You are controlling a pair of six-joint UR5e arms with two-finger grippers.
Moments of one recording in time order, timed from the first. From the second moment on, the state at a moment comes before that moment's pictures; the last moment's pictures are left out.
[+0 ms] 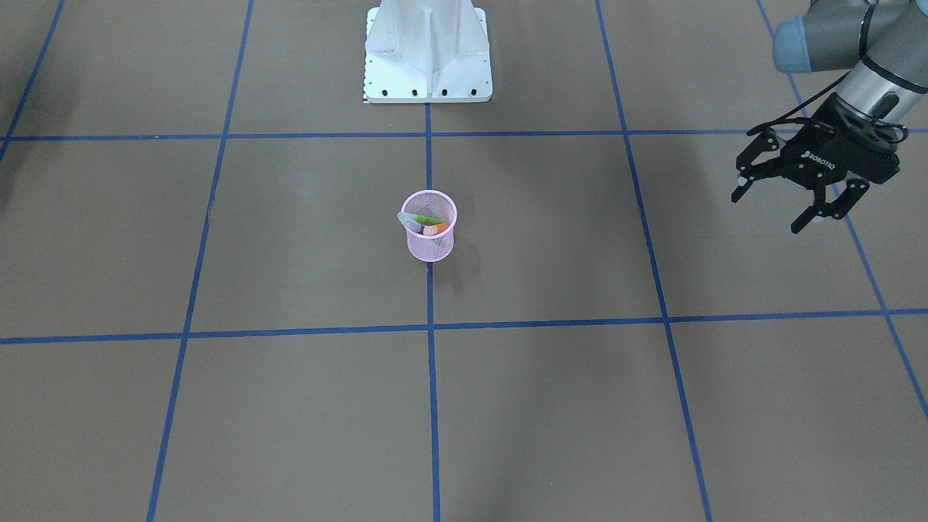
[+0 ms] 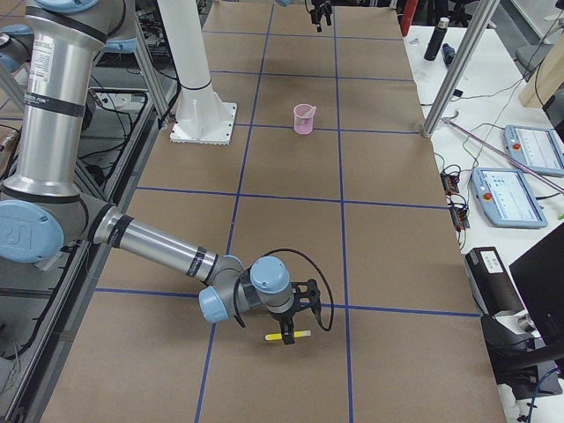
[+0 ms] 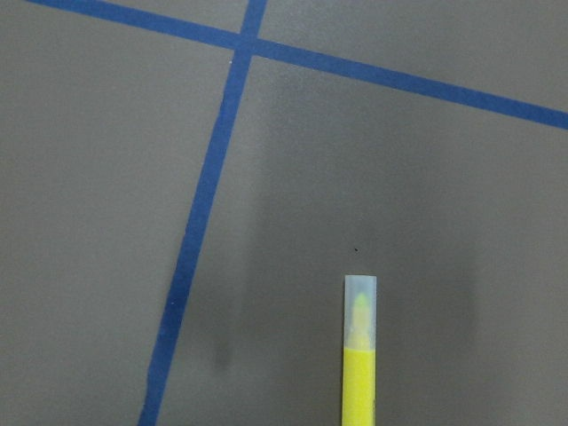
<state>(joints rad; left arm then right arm) -1.07 -1.59 -1.88 -2.23 -2.19 -0.44 1.38 -1.78 1.35 -0.76 2.23 0.23</state>
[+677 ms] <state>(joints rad) -1.07 -1.60 -1.88 -2.23 -2.18 -0.45 1.38 -1.68 1.23 -0.76 2.21 0.26</state>
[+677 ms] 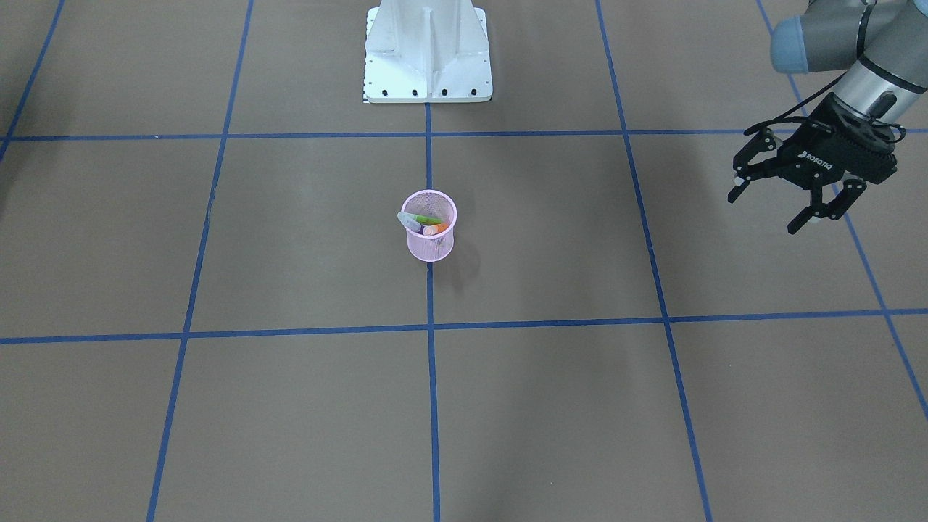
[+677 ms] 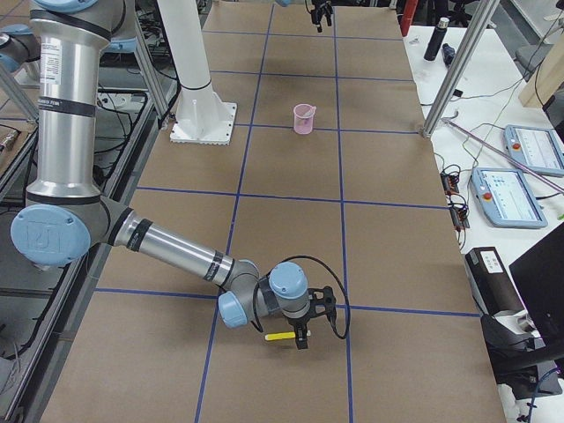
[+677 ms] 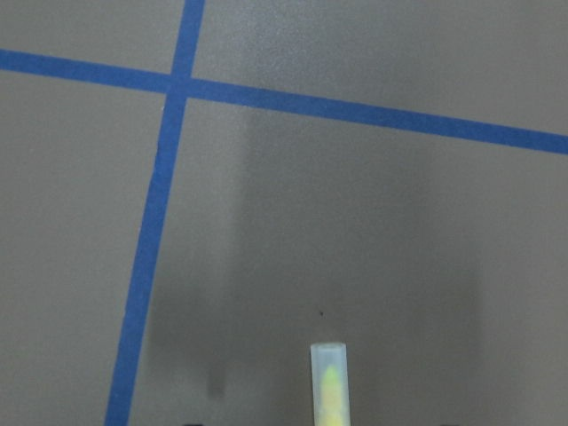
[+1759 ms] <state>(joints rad) -1.06 -1.61 -1.87 -2.23 -2.18 -0.45 1.36 -1.68 1.19 -0.76 2.19 0.26</state>
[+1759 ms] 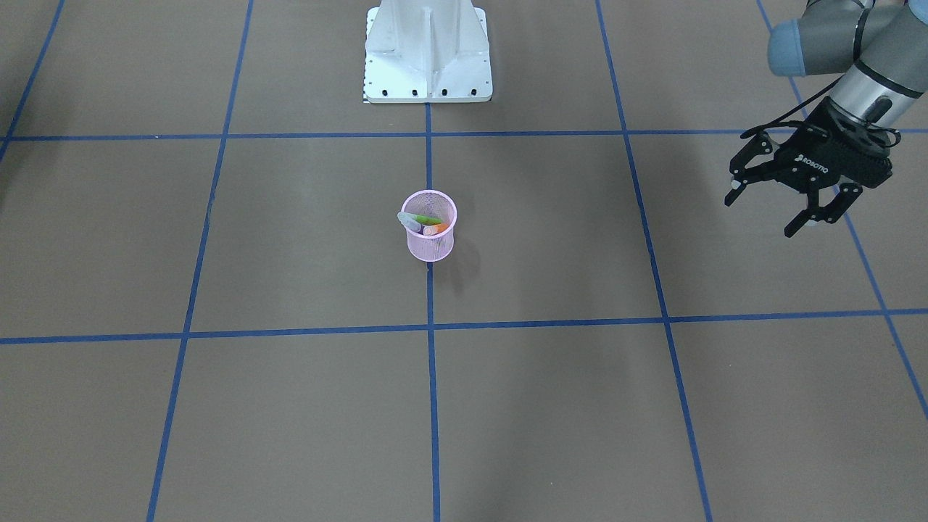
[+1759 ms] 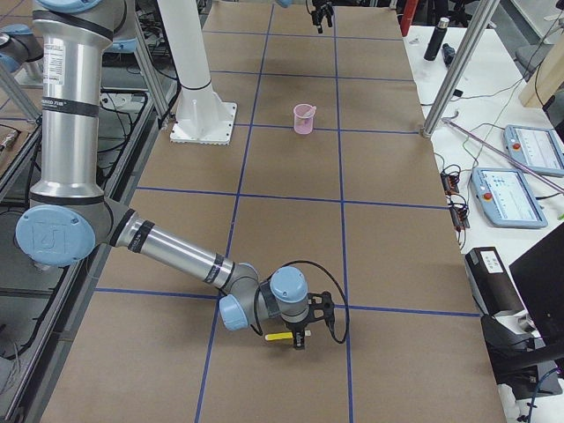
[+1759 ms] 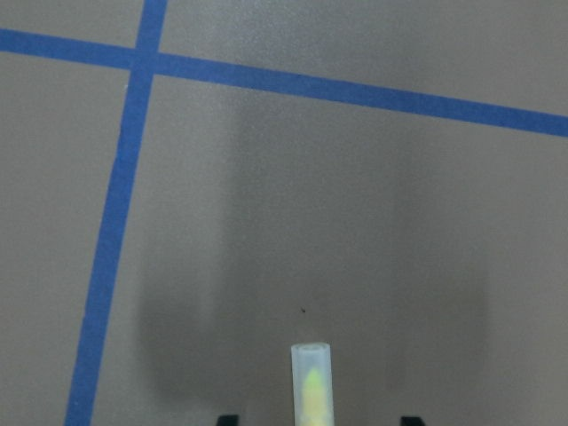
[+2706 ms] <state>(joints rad) -1.06 -1.61 -1.87 -2.23 -2.18 -0.45 1.34 -1.68 1.18 -0.76 2.18 0.26</state>
